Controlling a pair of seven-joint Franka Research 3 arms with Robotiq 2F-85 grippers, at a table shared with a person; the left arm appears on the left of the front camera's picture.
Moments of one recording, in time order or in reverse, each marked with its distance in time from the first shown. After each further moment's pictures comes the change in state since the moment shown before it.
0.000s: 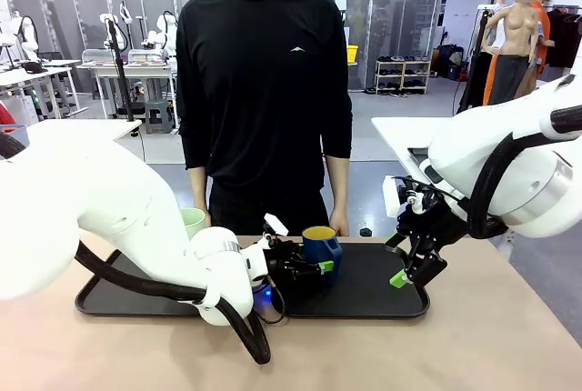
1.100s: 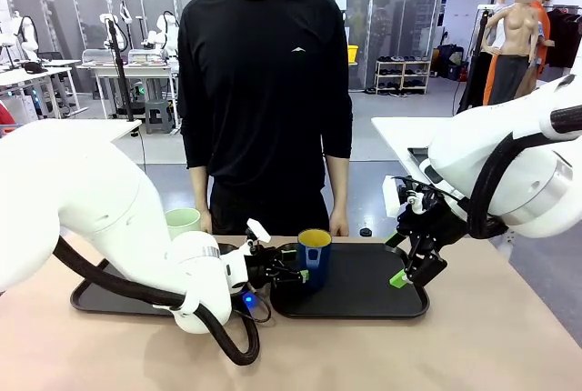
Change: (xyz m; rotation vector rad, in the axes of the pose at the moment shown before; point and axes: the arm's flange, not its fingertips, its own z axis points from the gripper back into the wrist) left arm -0.006 -0.003 0.048 0.014 0.052 -0.008; right arm 0.000 0.000 0.000 0.000 0.000 0.000
